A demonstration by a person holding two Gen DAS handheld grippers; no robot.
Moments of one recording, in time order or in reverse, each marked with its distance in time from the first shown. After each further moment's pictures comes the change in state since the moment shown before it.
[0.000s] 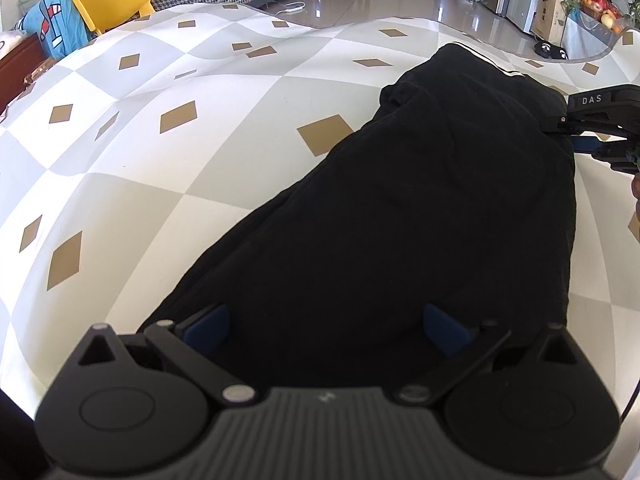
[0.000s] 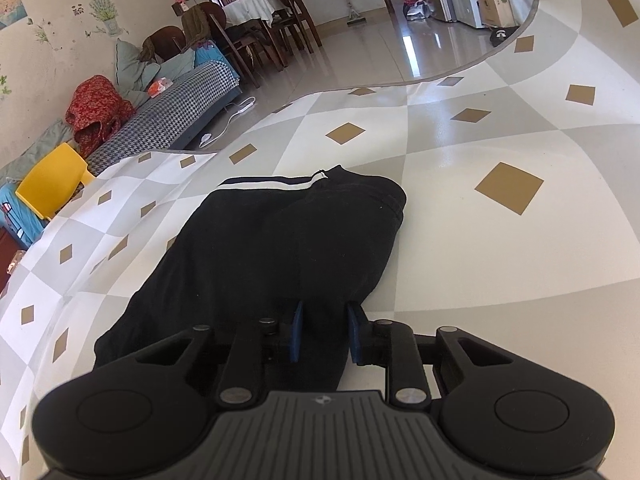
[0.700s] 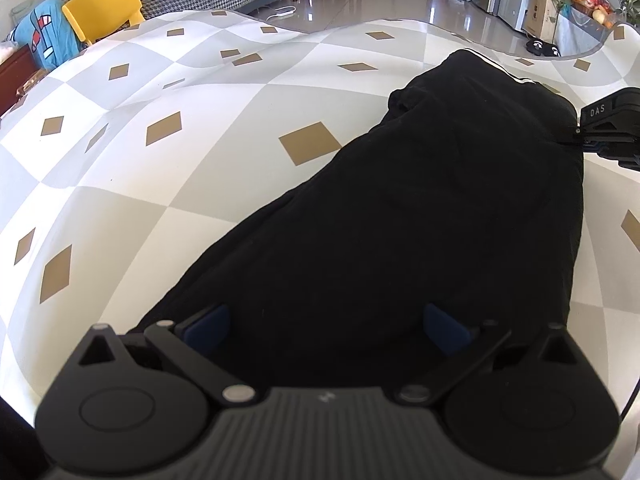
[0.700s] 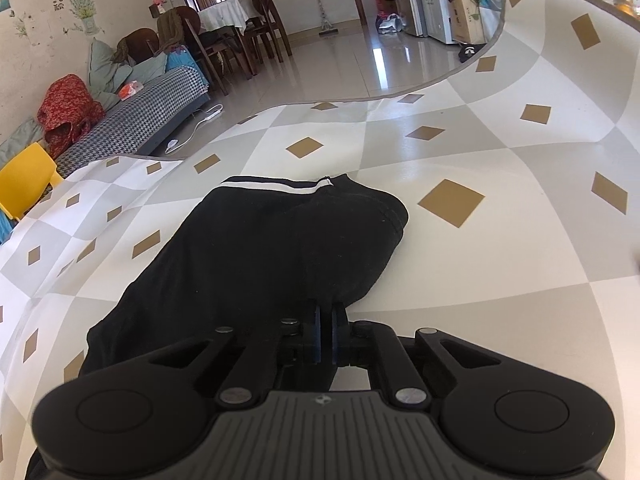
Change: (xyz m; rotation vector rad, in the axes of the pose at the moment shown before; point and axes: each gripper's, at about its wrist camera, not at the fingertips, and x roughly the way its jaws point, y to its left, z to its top) left arm 0.006 -0.012 0.009 0.032 -0.011 -0.012; right arm -0.025 -0.013 0.000 0.000 -0.030 -0.121
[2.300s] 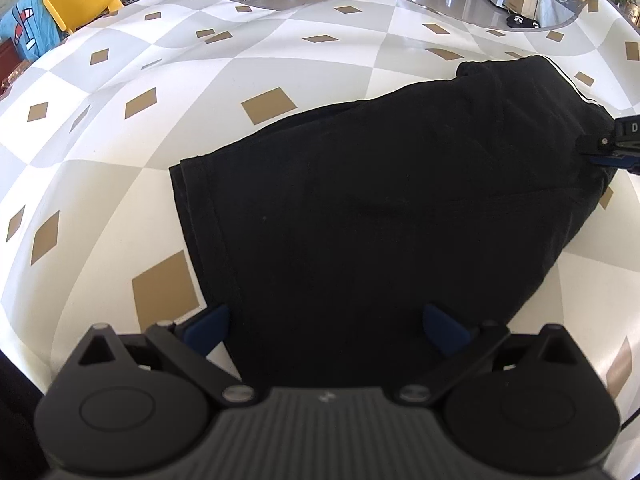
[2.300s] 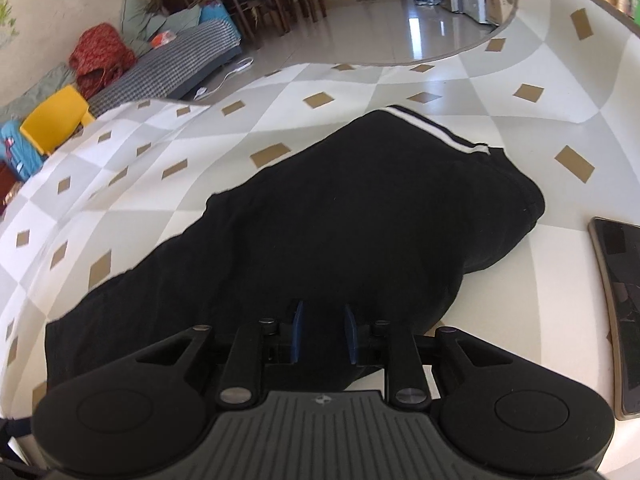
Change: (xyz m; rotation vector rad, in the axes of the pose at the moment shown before) left arm -0.028 -0.018 -0.030 0.028 0.074 -0.052; right arm -0.060 -0.019 -0.033 -0.151 0.155 0.061
